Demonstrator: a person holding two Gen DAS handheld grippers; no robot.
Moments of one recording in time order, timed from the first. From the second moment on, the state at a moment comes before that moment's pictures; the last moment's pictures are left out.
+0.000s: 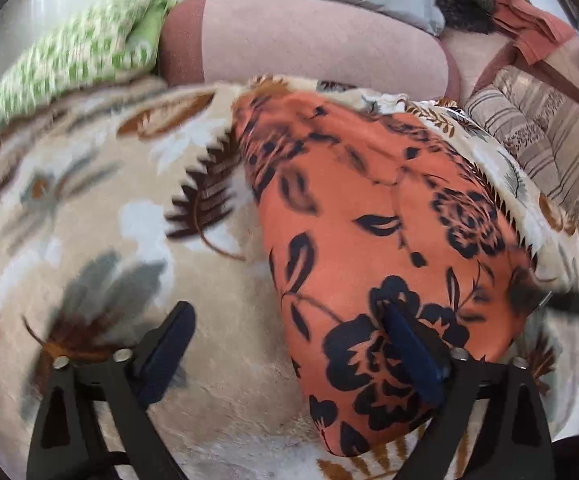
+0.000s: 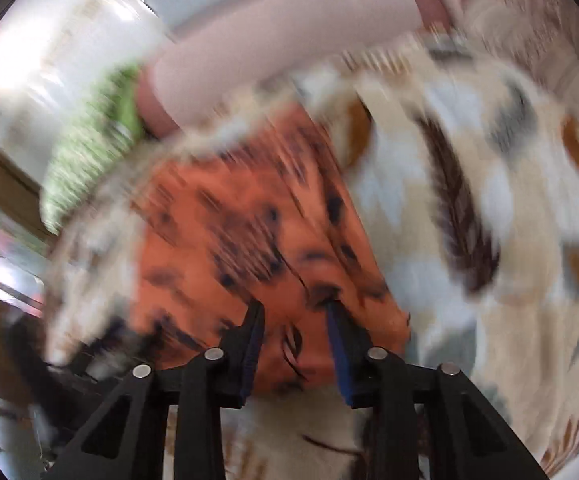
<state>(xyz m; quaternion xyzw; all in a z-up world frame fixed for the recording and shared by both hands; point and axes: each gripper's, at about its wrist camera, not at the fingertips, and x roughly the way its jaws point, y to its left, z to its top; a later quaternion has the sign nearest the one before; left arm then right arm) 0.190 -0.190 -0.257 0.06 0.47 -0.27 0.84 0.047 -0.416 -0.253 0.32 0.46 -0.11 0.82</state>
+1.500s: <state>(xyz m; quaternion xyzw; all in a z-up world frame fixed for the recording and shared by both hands) 0.192 -0.195 -0.256 0.04 0.50 -0.28 0.82 0.289 -0.408 -0.239 0.40 0.46 0.08 0.79</state>
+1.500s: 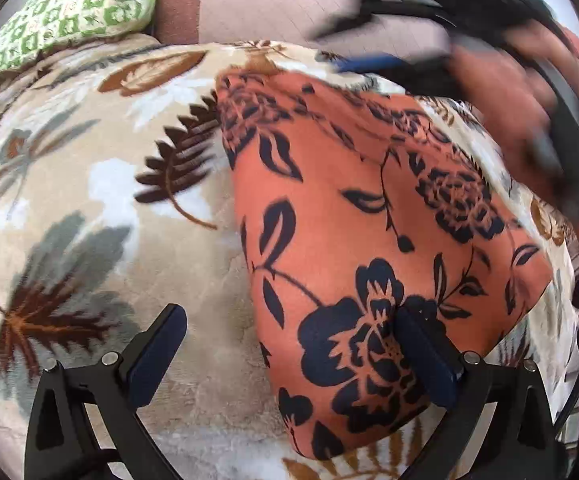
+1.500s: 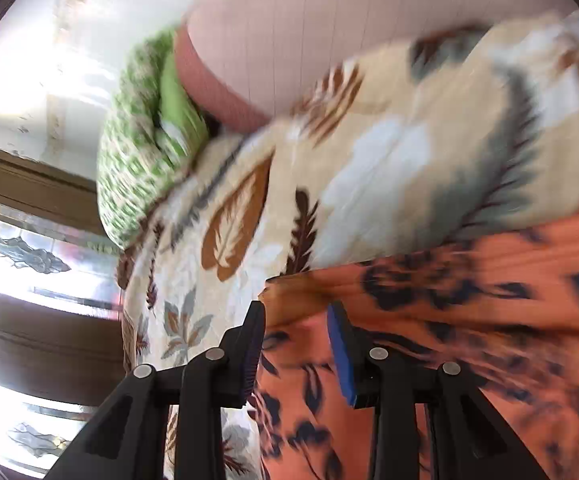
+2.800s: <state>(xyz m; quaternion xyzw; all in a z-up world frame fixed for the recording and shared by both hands) 0.189 -0.196 -0.249 0.11 0.42 -0.21 0.88 0.066 -0.448 -0.273 0.43 0.40 -0.01 0.81</state>
